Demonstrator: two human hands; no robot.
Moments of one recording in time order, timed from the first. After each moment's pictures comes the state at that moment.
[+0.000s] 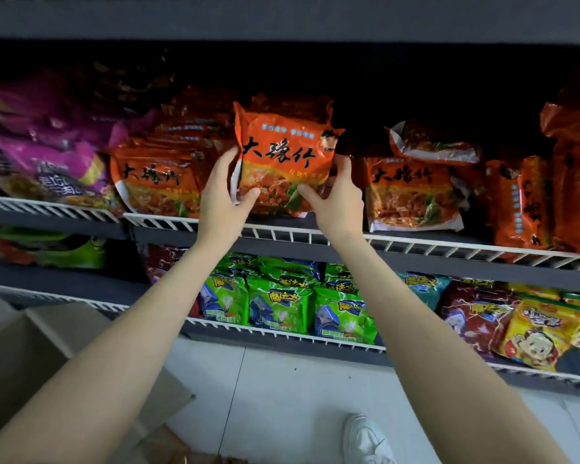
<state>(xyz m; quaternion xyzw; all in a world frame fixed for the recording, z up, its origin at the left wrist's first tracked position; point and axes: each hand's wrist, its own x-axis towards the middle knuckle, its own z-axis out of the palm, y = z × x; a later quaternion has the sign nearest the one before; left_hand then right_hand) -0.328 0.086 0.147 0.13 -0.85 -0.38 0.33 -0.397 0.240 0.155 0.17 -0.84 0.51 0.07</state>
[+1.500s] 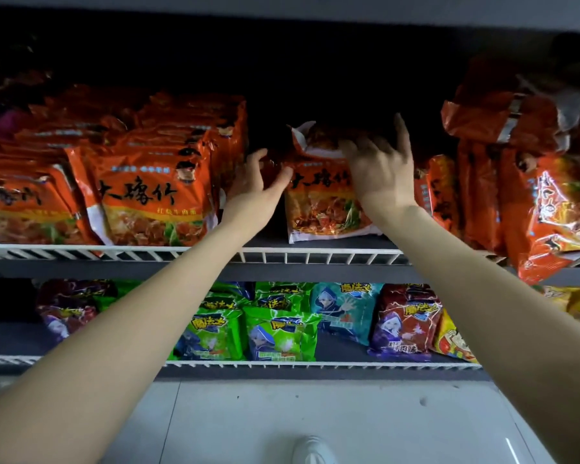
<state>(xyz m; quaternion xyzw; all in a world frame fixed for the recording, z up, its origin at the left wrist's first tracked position) -0.441 0.206 0.145 0.10 -0.88 -0.43 0.16 -0.512 0.384 0.169 0.23 -0.88 -0.09 0.42</state>
